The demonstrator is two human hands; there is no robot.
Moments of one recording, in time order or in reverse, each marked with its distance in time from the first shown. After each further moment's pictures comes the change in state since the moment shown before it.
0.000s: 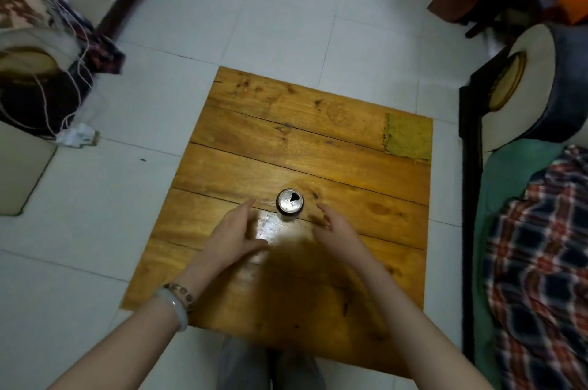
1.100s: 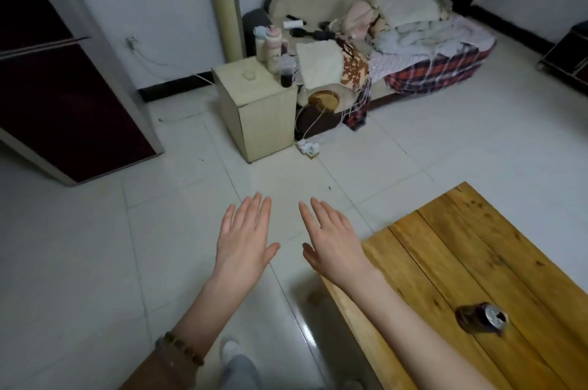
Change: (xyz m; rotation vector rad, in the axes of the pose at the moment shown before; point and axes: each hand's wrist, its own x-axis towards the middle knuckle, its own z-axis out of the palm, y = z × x) left_hand -0.425 -0.163 -0.133 0.449 0.891 -0.595; right_hand -0.223 -0.298 0.305 -1.087 0.044 -1.281
